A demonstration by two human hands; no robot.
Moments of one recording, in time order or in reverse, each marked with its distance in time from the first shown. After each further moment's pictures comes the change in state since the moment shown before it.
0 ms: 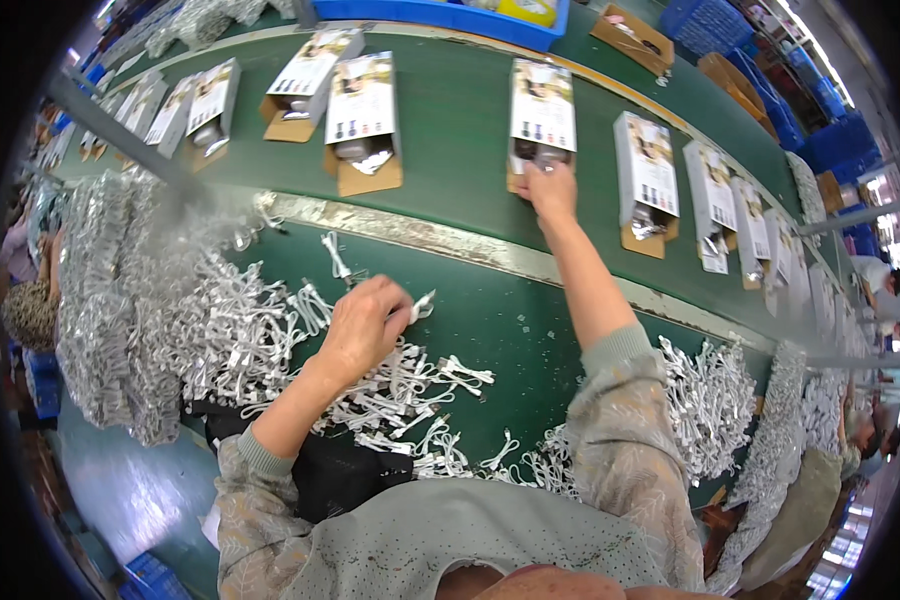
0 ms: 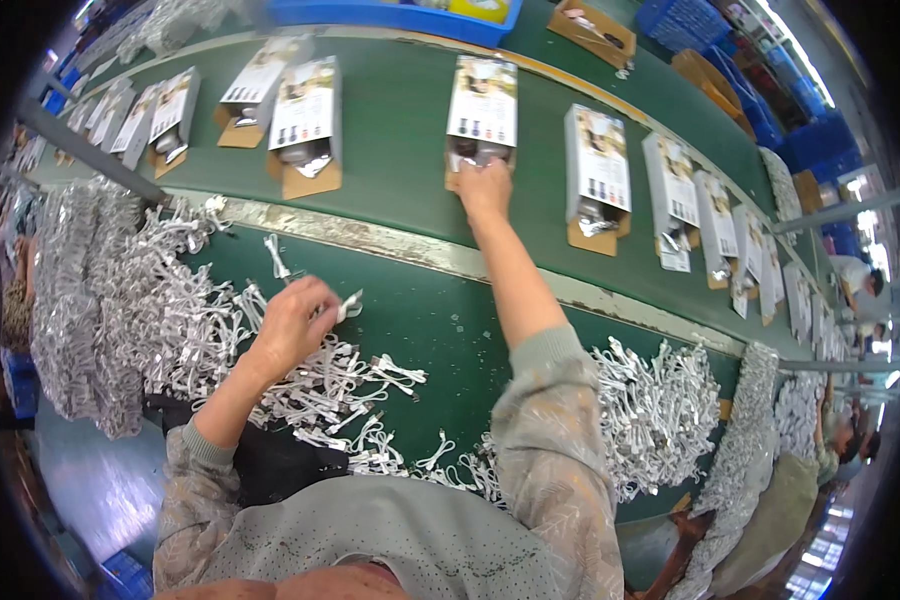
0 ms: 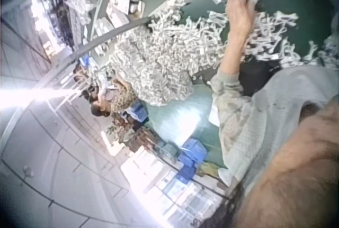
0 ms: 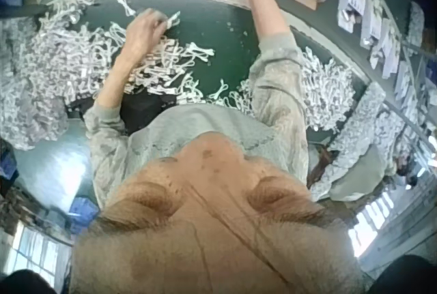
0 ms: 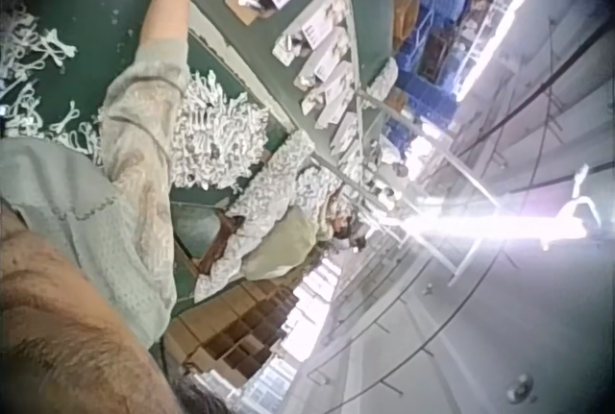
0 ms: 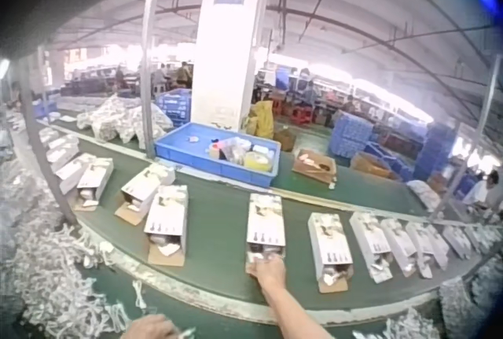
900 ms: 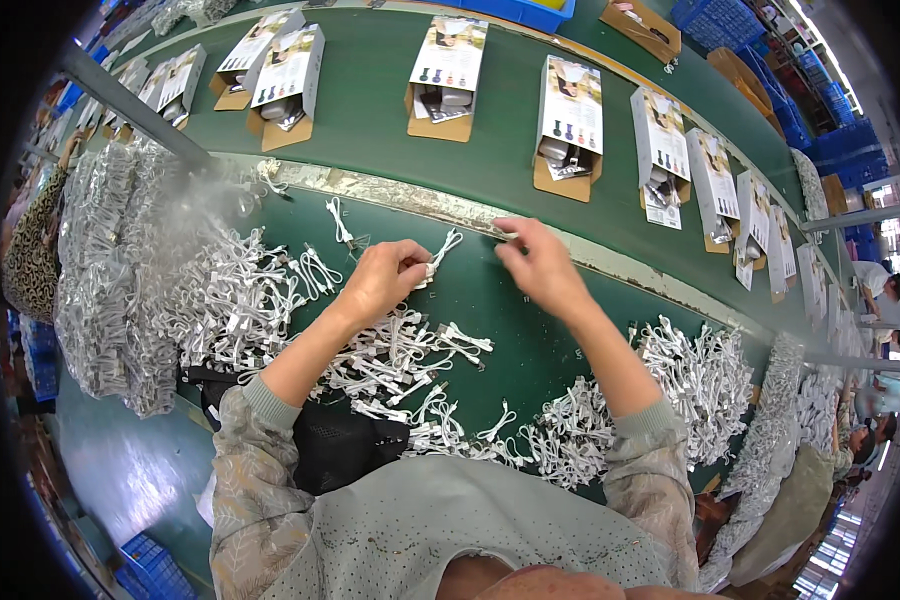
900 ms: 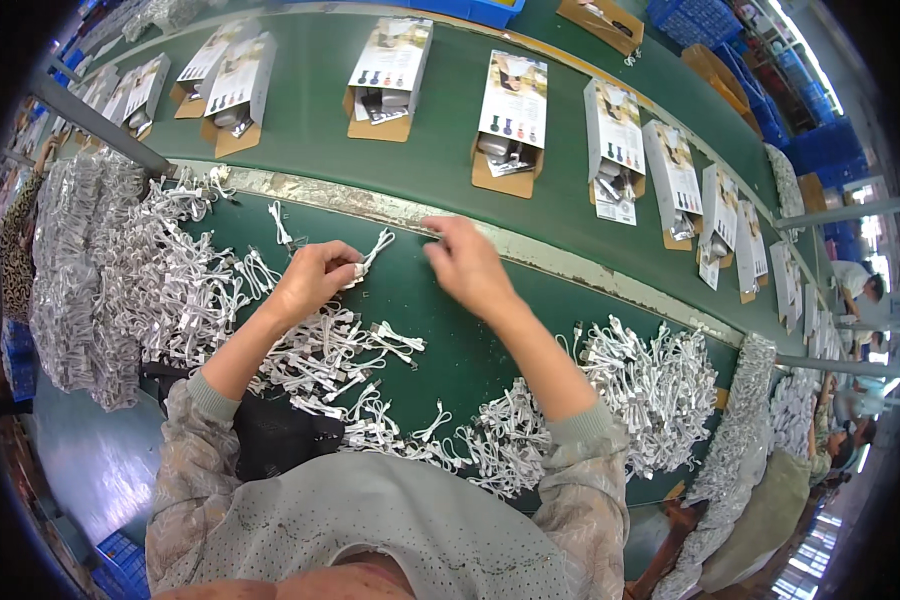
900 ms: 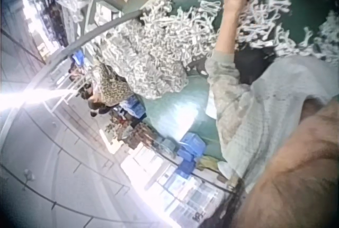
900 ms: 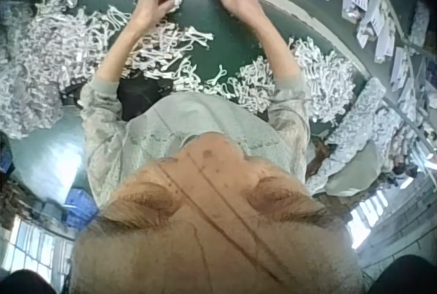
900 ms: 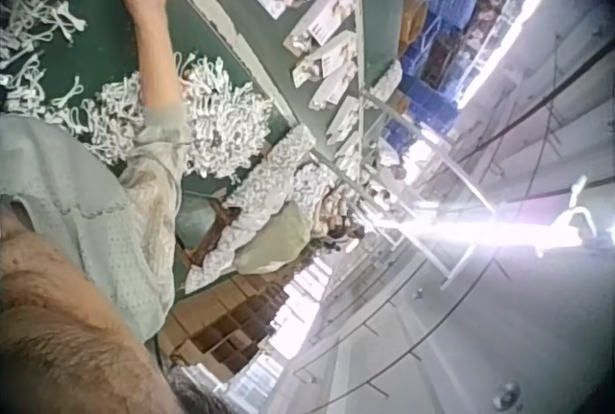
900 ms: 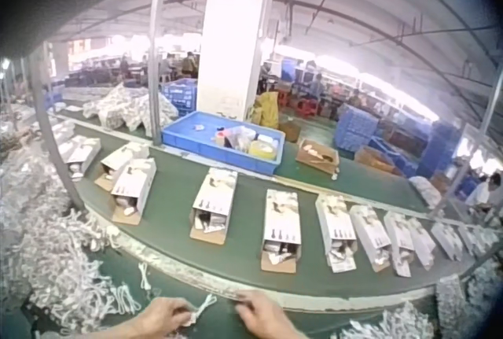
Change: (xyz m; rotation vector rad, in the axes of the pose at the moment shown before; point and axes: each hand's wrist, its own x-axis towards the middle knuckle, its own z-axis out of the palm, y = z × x) left_hand 0.008 -0.014 0.008 -0.253 -0.112 -0.311; right_hand -0.158 -0.050 -0.061 -0.216 -0.641 -0.388
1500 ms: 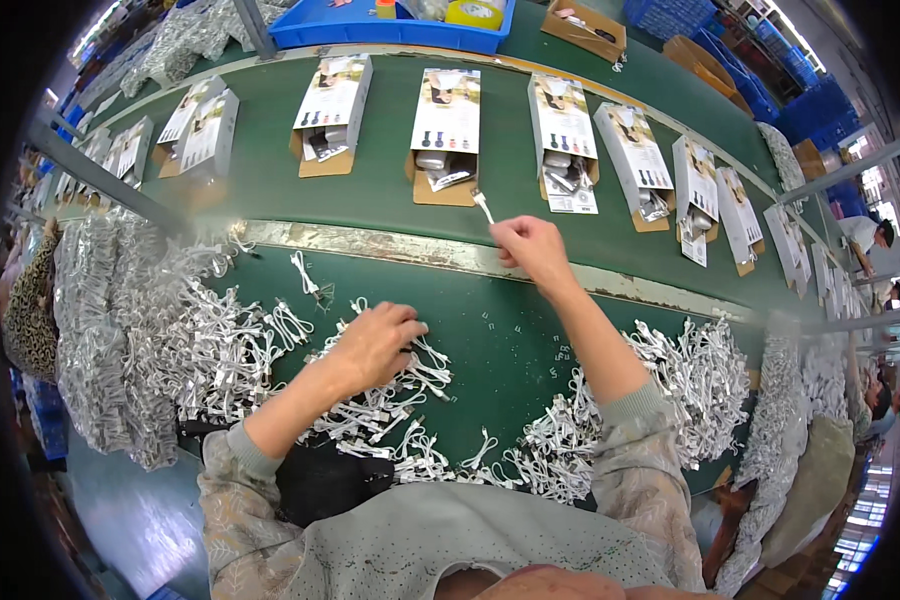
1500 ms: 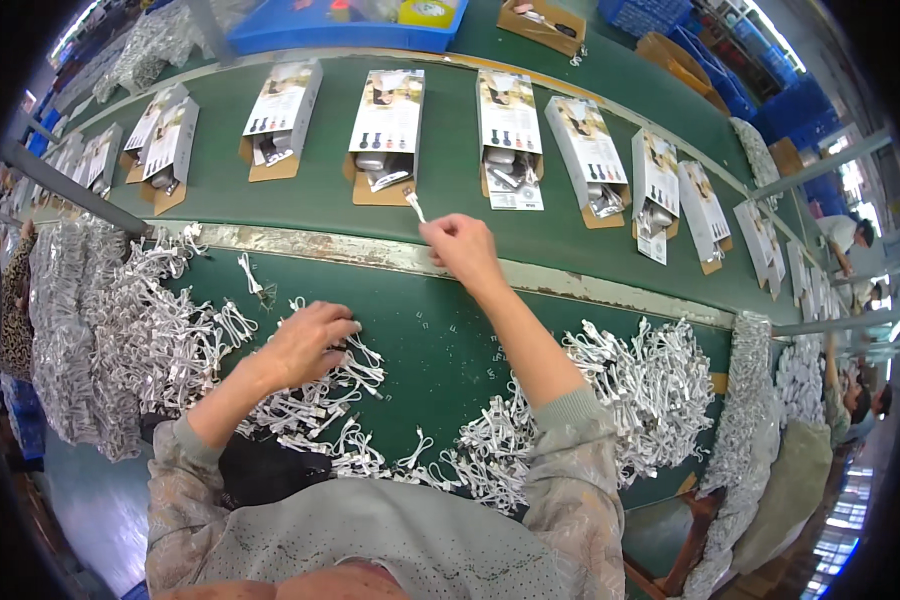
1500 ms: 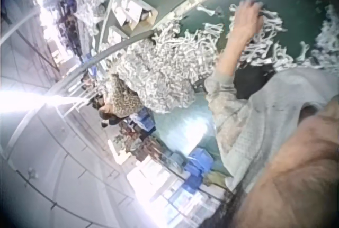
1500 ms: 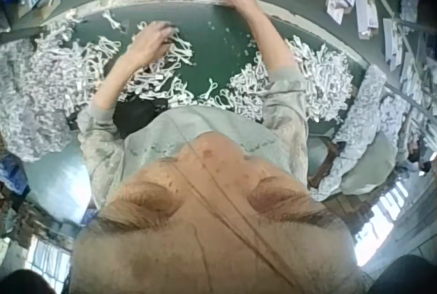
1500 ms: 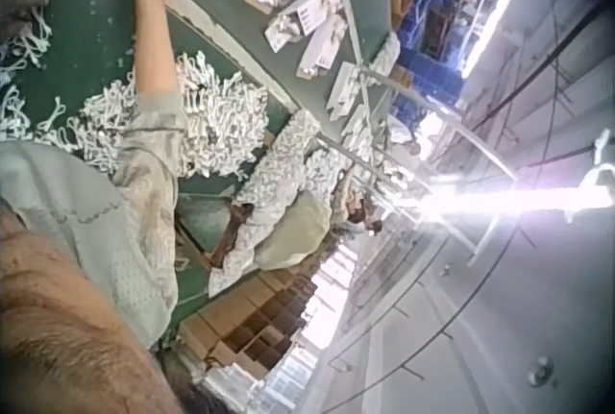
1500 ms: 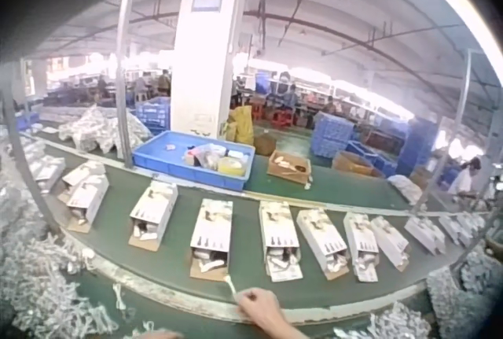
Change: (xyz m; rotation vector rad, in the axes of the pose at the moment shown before) left_hand -0.011 0.021 0.019 0.547 -0.311 0.495; right_hand 0.025 0.034 -0.042 0.426 0.242 0.405
